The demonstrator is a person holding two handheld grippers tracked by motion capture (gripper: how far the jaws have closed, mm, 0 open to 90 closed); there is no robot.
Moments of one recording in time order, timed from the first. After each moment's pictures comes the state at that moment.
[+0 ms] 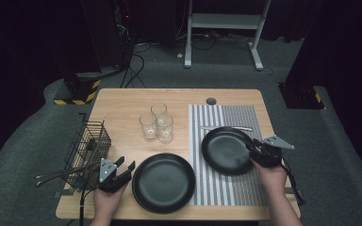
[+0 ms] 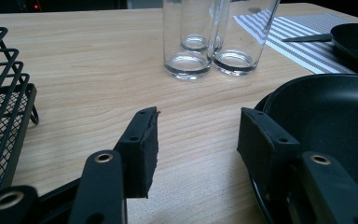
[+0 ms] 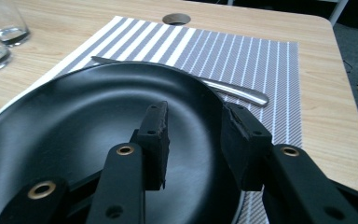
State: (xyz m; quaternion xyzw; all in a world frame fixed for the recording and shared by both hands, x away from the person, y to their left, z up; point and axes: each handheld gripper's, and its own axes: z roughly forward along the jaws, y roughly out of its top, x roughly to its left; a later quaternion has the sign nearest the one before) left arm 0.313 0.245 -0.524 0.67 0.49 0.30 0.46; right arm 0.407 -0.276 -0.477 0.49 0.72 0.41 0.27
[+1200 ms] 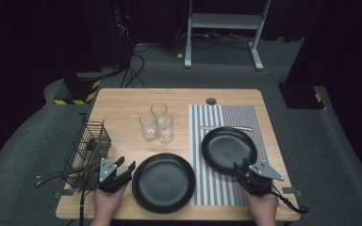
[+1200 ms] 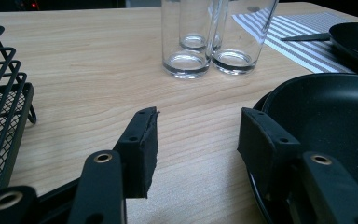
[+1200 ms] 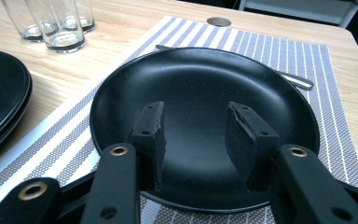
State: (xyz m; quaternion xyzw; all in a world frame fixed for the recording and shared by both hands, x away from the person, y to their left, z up) left arm 0.314 0.245 -0.524 0.67 0.49 0.30 0.46; right arm 0.319 -0.227 -0.478 0.46 0.72 0.42 0.30
